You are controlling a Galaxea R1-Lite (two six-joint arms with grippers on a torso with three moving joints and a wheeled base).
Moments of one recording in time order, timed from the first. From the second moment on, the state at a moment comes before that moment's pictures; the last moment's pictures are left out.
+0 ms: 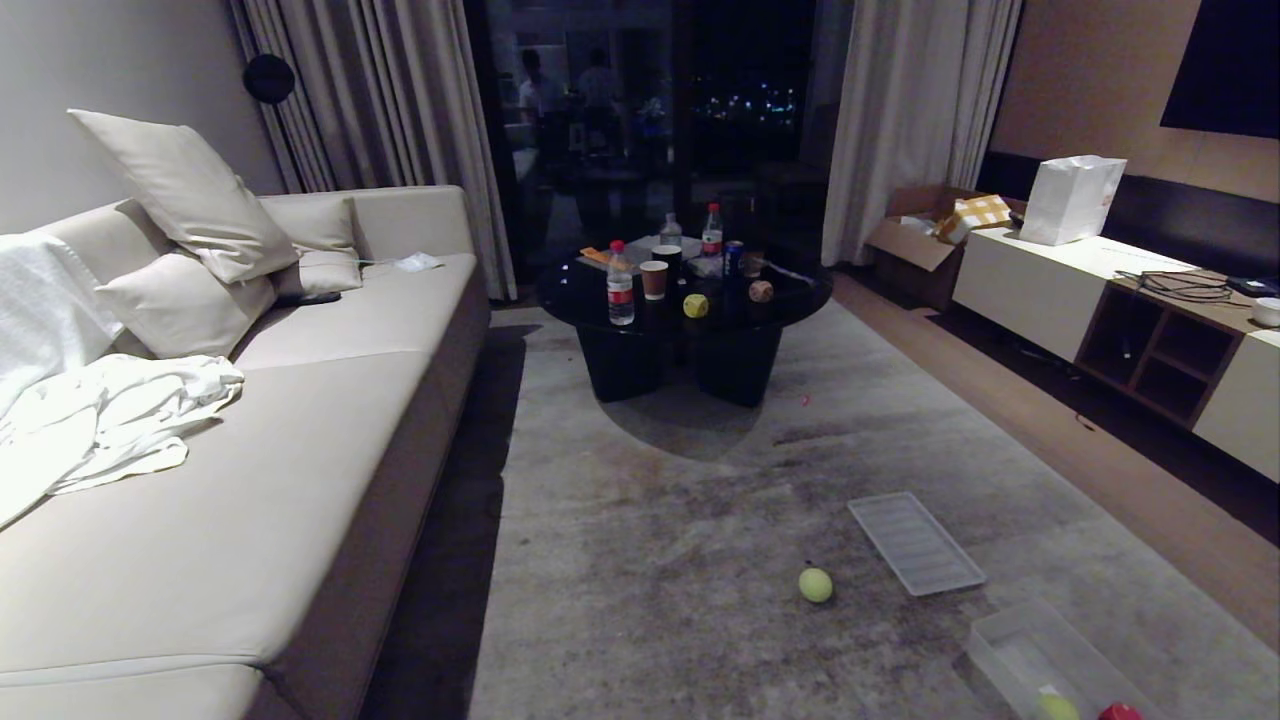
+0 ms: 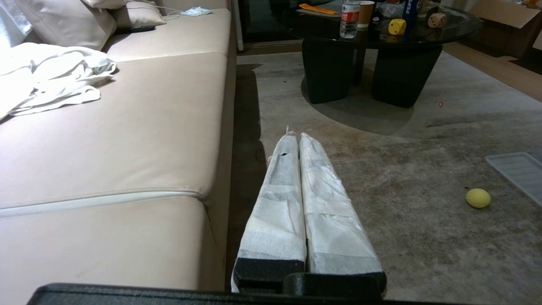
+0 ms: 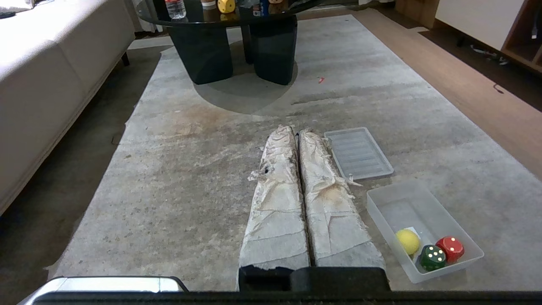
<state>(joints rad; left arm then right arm) 0.00 0.00 0.00 0.00 0.01 0.05 0.01 0.00 -0.04 0.10 0.00 0.03</state>
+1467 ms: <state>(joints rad) 0.00 0.00 0.00 0.00 0.01 0.05 0.01 0.00 -0.04 0.10 0.00 0.03</state>
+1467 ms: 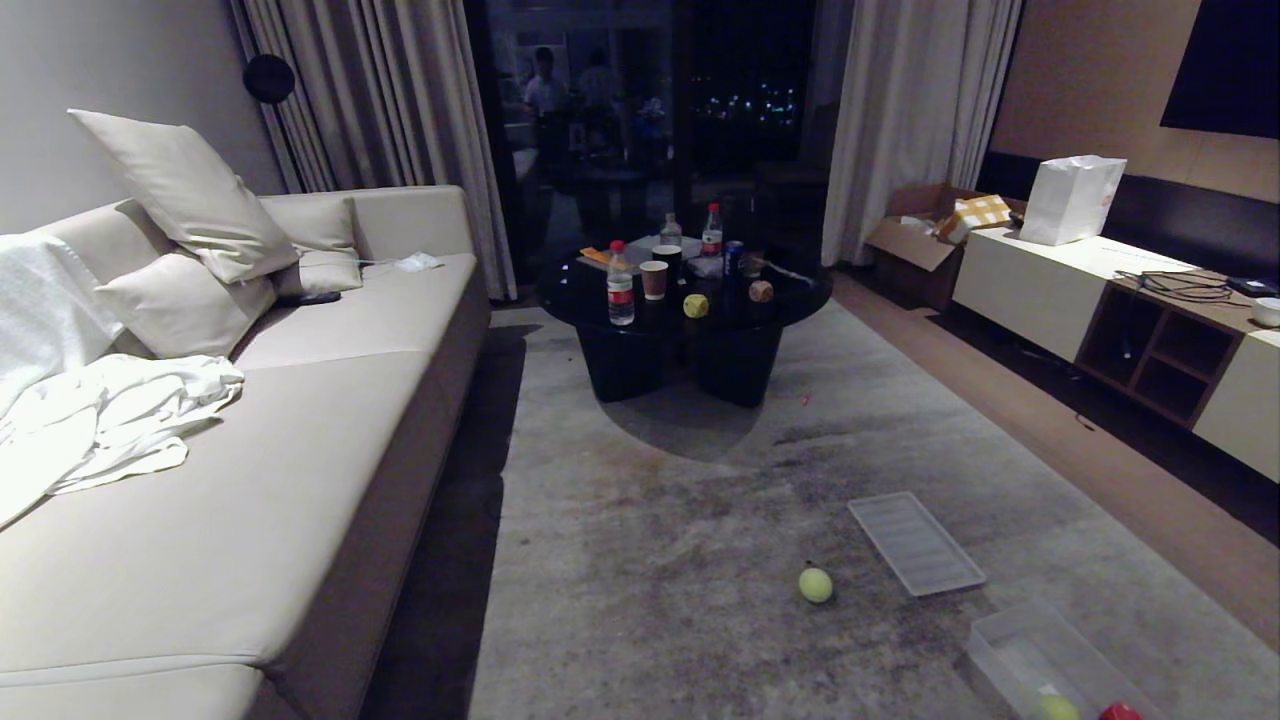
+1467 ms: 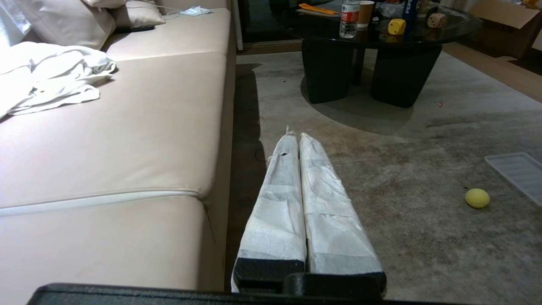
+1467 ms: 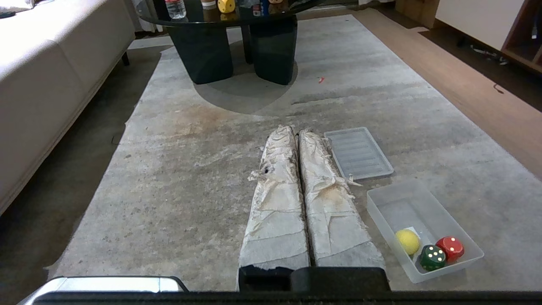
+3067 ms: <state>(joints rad) 0.00 0.00 0.00 0.00 0.03 0.00 0.01 0.00 -0.04 0.10 0.00 0.03</state>
